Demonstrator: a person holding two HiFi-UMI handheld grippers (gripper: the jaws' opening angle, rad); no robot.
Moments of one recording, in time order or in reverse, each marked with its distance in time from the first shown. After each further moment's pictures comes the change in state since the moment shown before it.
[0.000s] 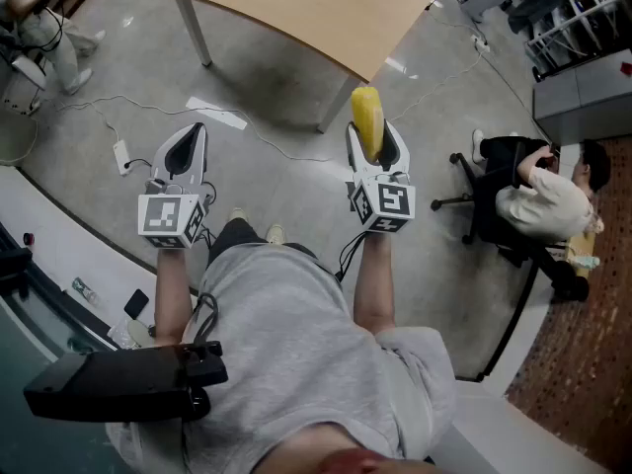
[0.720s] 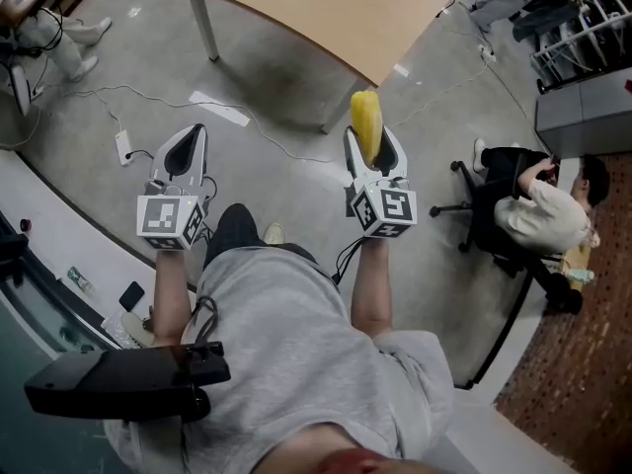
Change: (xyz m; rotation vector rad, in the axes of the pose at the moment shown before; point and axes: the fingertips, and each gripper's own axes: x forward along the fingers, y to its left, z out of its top) left arm -0.015 0.014 -0.006 -0.029 0.009 0.038; right arm 0.005 0.024 0.003 0.073 -0.007 0.079
